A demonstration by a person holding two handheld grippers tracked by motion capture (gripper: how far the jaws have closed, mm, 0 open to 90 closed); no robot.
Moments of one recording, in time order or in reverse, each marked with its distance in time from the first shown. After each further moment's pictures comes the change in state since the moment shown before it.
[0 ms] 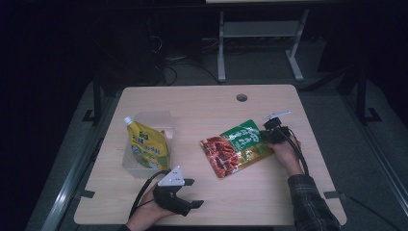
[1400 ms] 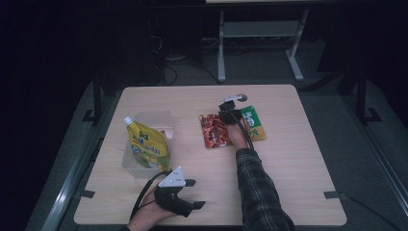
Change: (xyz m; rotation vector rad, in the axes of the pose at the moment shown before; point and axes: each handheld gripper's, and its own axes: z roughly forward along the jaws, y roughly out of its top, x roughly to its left) left arm -0.003 0.001 0.002 -0.013 -0.014 -0.003; right arm 0.082 0.099 0.107 -0.158 -0.004 0.069
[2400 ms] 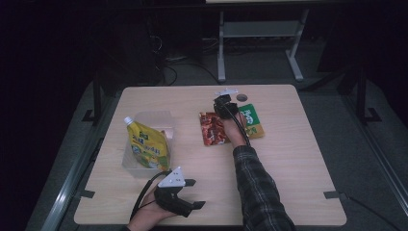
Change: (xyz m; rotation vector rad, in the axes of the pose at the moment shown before) left arm -0.001 0.000 0.000 -0.010 0.003 0.001; right arm 0.018 0.028 -0.015 -0.078 -0.008 -0.026
